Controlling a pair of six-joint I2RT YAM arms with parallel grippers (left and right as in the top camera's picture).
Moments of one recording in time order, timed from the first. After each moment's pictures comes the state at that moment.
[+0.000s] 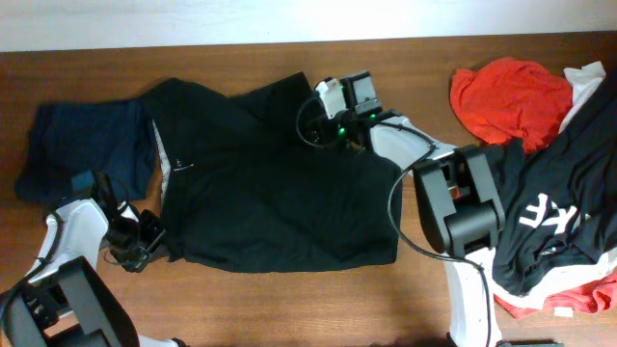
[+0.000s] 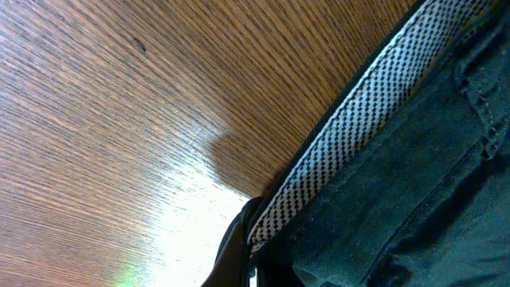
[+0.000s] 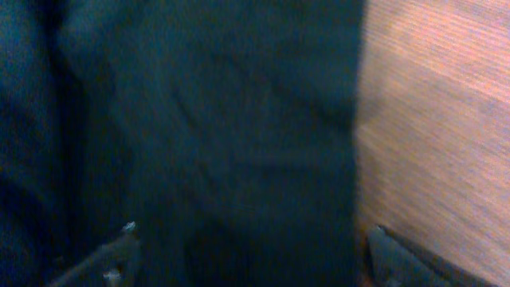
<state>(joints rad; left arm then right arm) 0.42 1.66 0.95 -0.97 0.23 -0.38 0.34 2.31 1.60 -0.16 -0.32 -0.11</state>
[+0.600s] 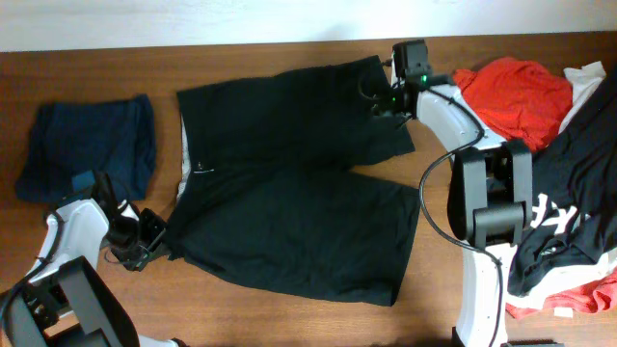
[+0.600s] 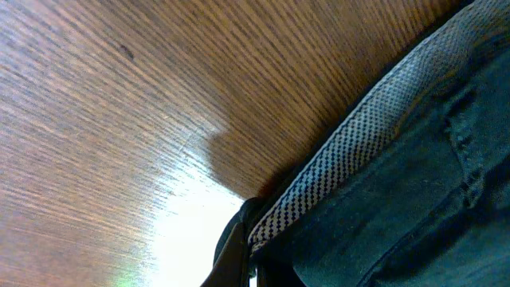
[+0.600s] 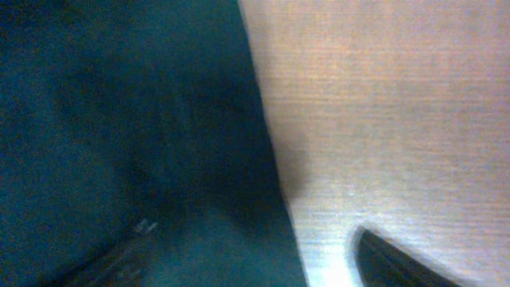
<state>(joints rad) 0.42 1.66 0.95 -0.95 0.25 -0.38 0.13 2.30 1.85 -0.66 0.06 0.11</state>
